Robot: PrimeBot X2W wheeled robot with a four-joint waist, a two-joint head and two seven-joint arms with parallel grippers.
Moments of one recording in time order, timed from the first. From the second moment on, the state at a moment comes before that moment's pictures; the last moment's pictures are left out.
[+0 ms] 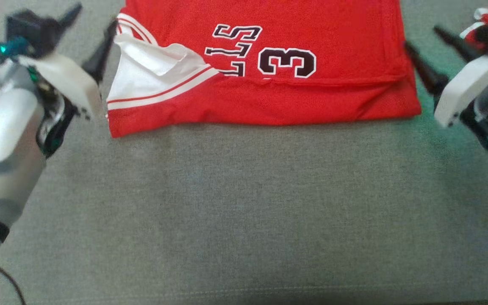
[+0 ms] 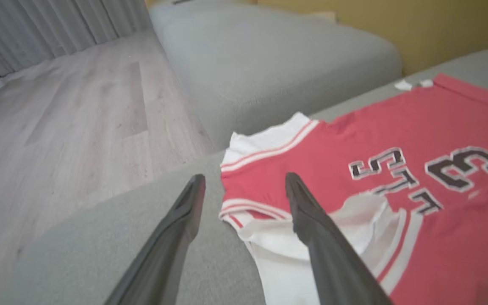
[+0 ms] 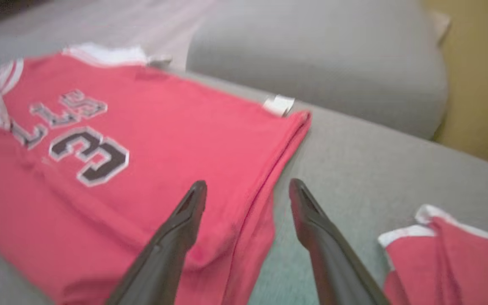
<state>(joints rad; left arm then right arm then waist) -0.99 0.49 -0.95 0.73 -0.70 -0.07 -0.25 -0.98 -0.62 1.04 0.71 0.88 0.13 -0.05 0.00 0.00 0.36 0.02</state>
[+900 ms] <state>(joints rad) -0.22 0.11 -0.16 0.17 -0.29 0.00 -0.26 -0.26 -0.07 0.01 0.30 0.19 0.13 -0.25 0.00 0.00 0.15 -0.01</state>
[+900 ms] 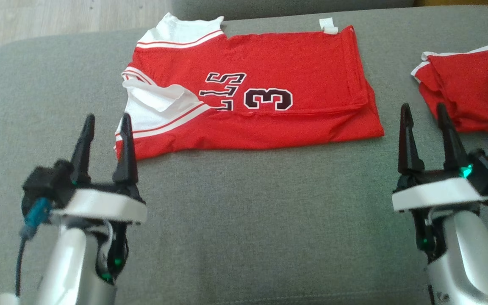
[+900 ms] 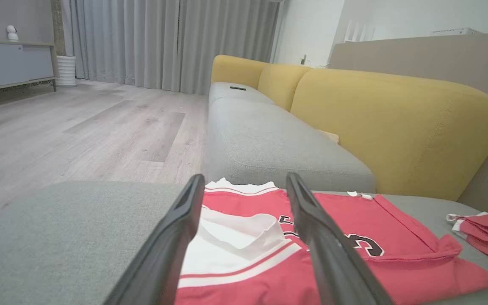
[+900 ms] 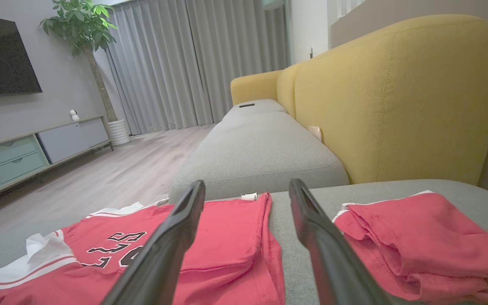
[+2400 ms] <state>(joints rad) -0.59 0.11 -0.08 0.97 -0.17 -0.09 -0.25 -0.26 -0.05 0.03 0.36 0.20 0.13 -0.25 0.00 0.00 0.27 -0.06</state>
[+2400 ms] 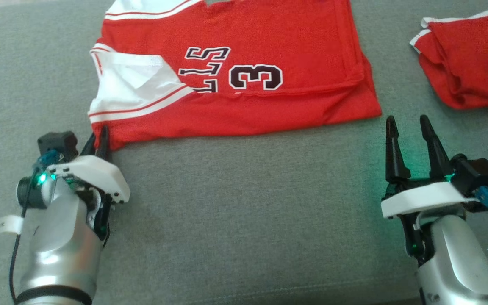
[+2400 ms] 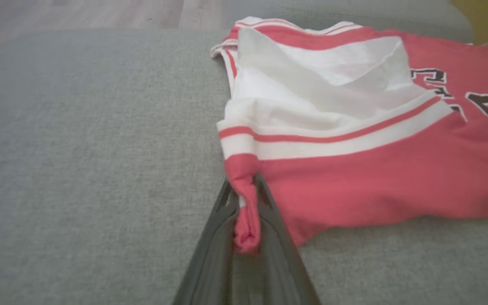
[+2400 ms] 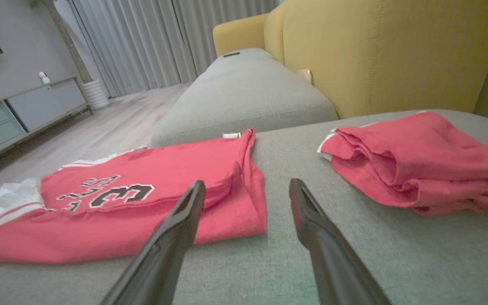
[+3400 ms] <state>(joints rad) -0.47 0.08 -0.17 0.55 -0.13 -0.12 -0.25 -0.65 -0.06 -0.12 0.97 0.02 0.13 -0.06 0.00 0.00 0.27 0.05</state>
